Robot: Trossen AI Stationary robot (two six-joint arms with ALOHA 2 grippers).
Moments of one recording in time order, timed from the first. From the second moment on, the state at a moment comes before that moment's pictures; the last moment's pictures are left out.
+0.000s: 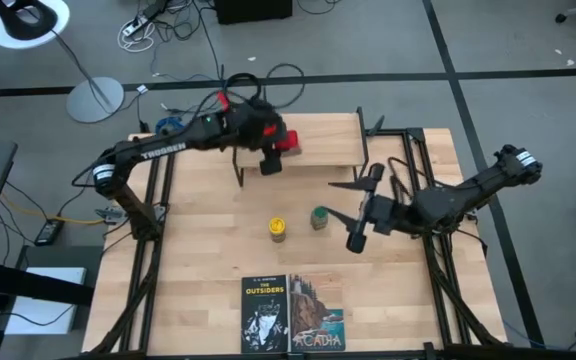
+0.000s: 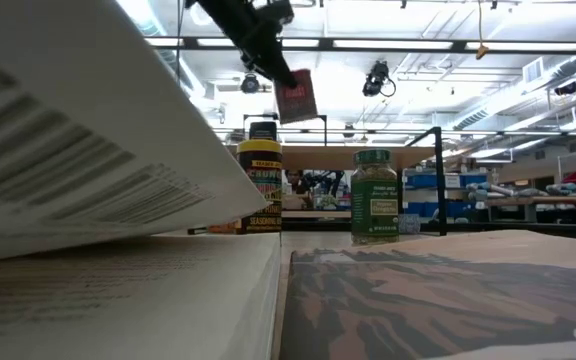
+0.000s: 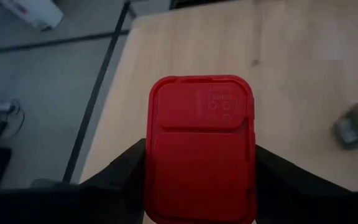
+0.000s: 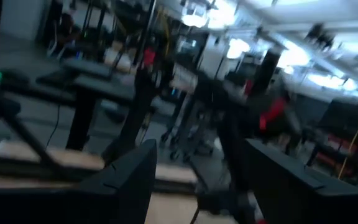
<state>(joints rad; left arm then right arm) 0.39 1.64 1.58 -0.62 -0.07 0.36 0.46 1.17 1.05 0.33 0.75 -0.47</state>
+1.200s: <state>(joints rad) 0.65 2.16 2.34 -1.08 0.11 0.45 0.48 1.13 1.05 0.29 0.79 -0.58</state>
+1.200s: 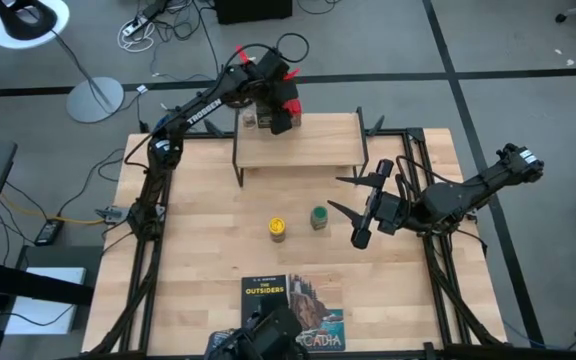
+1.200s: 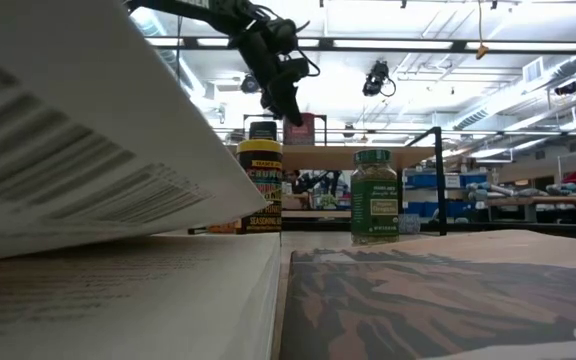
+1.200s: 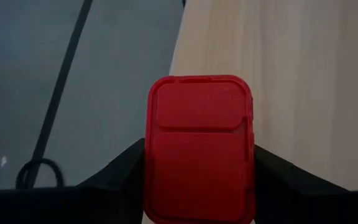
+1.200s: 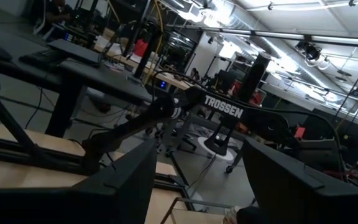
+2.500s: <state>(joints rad) 0.62 2.17 2.30 -1.04 0.14 0.49 0.48 1.13 1.05 0.28 0.79 -0.59</state>
